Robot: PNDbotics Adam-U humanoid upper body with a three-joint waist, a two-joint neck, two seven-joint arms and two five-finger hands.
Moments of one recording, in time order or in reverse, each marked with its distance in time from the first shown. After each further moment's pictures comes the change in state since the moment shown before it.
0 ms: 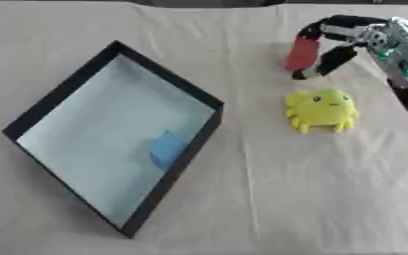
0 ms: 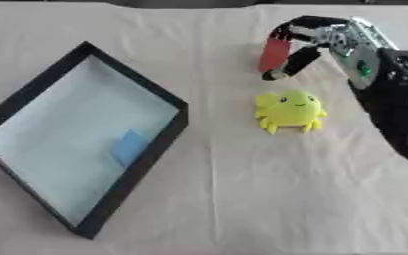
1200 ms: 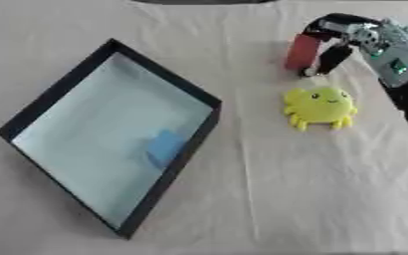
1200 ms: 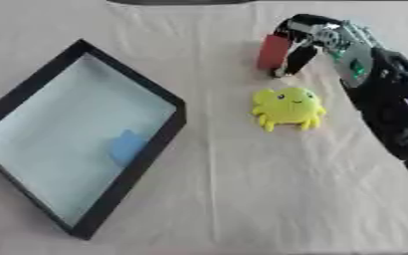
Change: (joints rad) left arm 0.000 0.000 0.000 0.000 0.000 0.002 -0.005; right arm -0.008 0.017 -0.005 -0.002 -0.083 0.120 -0.047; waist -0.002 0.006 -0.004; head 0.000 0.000
